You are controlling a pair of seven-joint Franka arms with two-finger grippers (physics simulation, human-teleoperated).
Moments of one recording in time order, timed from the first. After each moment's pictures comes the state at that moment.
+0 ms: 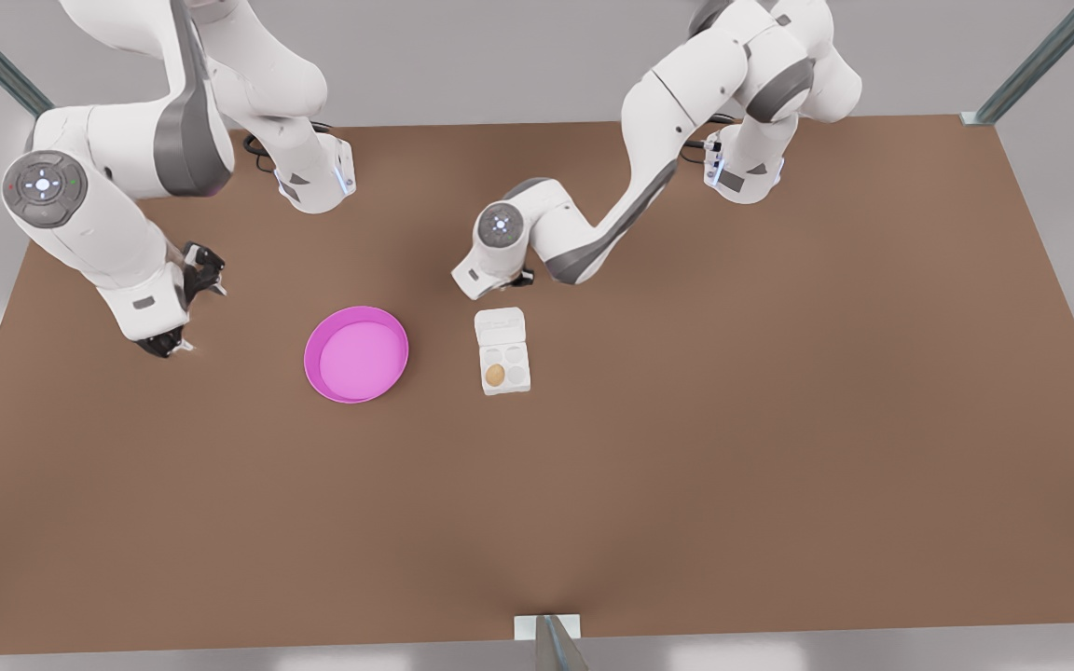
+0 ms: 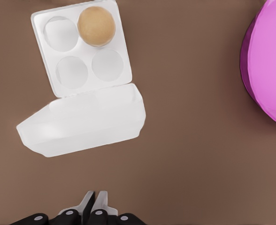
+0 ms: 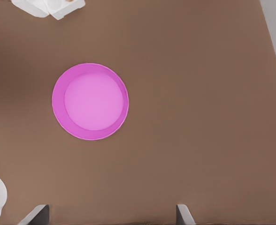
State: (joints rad) left arm -0.73 0.65 -0.31 -1.54 -0.02 2.11 -0.88; right arm -0.14 0.06 0.29 -1.57 -0.11 1.53 -0.99
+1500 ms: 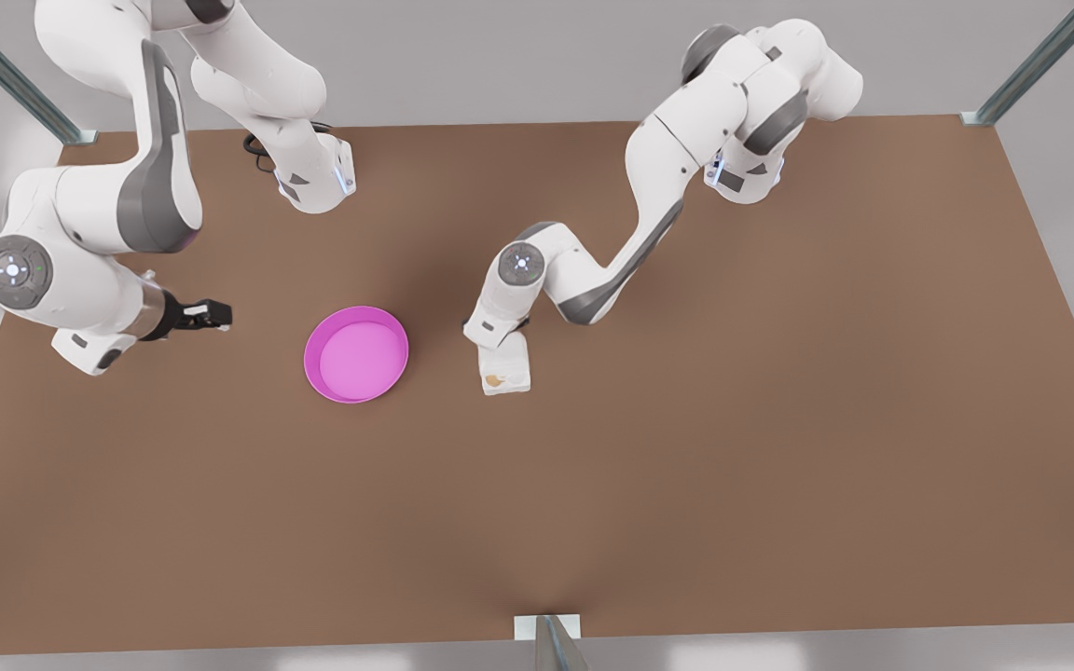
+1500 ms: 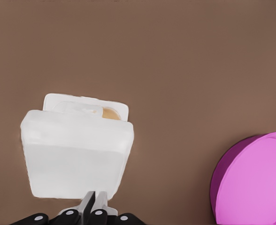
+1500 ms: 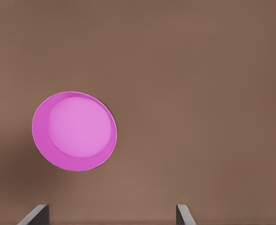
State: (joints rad) left arm -0.65 0.79 -0.31 -1.38 0.04 2.28 -1.13; right arm -0.22 0.15 0.28 -1.58 -0.06 1.48 -0.07
